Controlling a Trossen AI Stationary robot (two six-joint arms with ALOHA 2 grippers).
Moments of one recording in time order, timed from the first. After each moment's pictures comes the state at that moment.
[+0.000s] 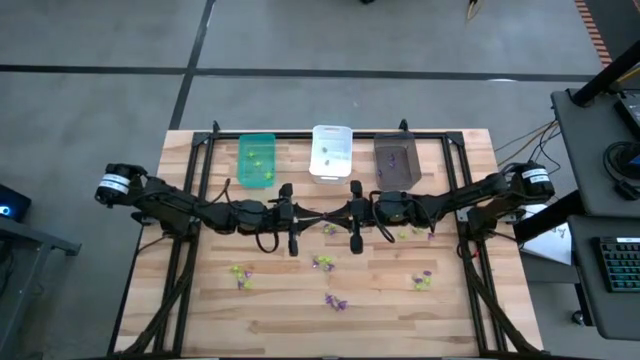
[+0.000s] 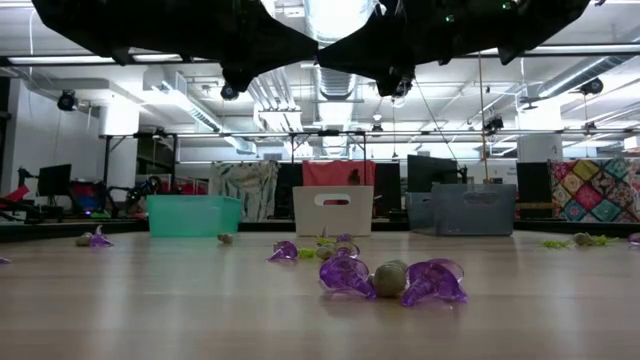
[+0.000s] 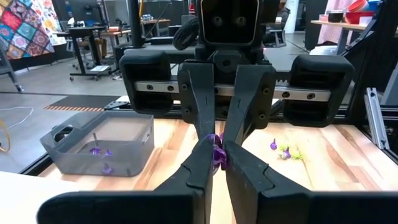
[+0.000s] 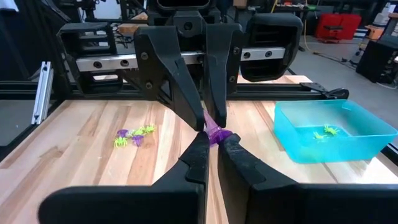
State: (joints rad) left arm -0.15 1.44 0.63 0.75 -0.30 -0.01; right arm 0.08 1.52 0.76 0.61 0.08 -0.01
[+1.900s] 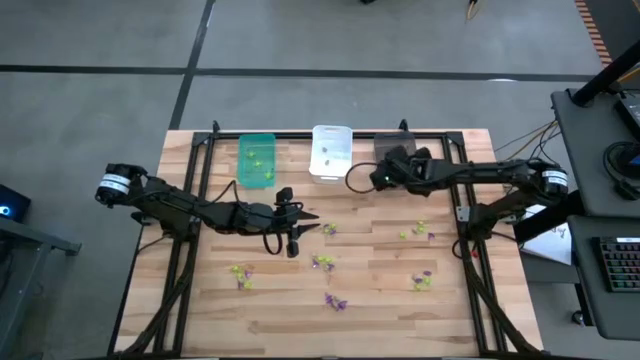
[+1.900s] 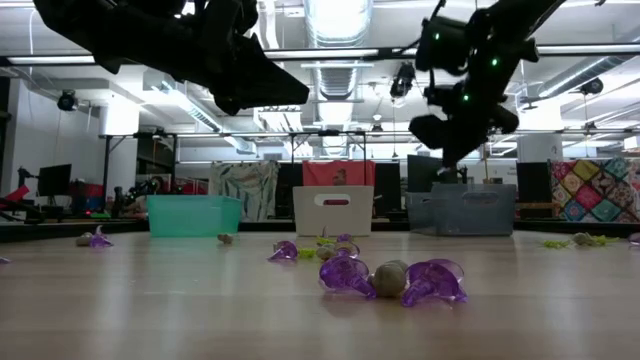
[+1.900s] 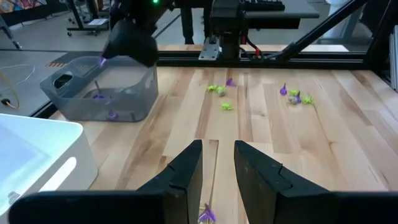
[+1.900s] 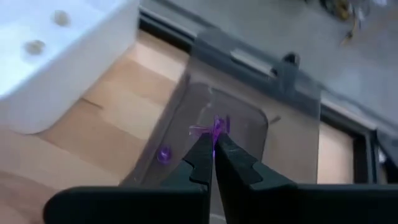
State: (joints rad) left arm -0.15 1.44 0.63 0.54 -0.31 -0.05; right arm -0.29 1.38 0.84 -0.54 0.70 0.61
